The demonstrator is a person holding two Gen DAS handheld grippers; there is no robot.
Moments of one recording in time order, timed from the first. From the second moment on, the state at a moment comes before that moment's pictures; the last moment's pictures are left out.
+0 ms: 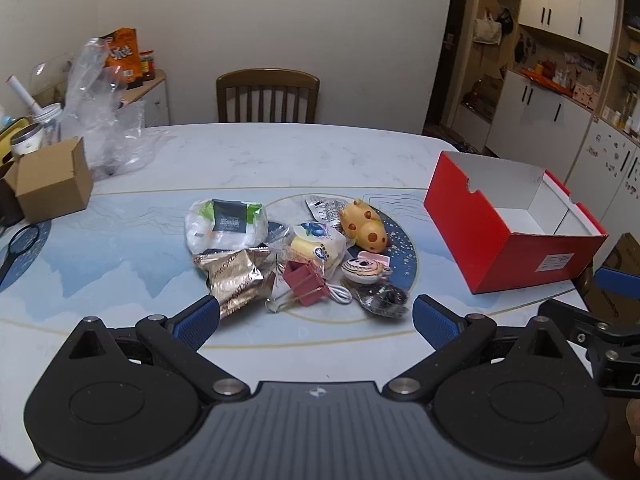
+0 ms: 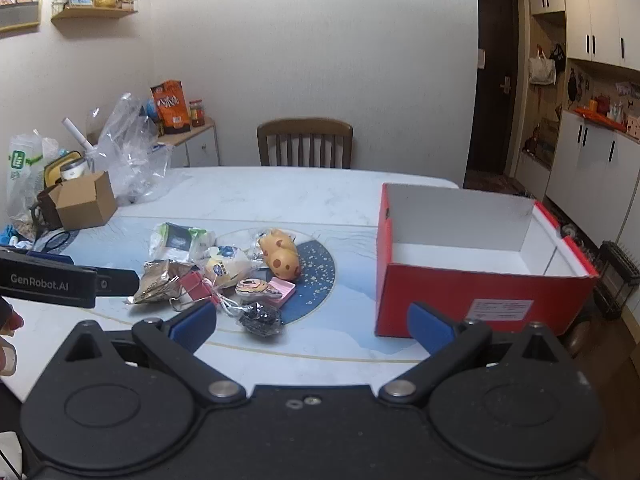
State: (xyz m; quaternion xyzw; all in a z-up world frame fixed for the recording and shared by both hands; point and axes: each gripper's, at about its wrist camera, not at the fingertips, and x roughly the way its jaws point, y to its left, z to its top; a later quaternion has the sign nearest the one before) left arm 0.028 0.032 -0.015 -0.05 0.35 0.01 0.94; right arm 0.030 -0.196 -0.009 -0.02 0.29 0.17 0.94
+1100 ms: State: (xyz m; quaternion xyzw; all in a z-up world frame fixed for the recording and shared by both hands) left arm 0.154 0.117 -0.119 0.02 0.43 -0.08 0.90; right arm 0.142 -0.080 -0.099 -0.05 0.42 0.13 0.90
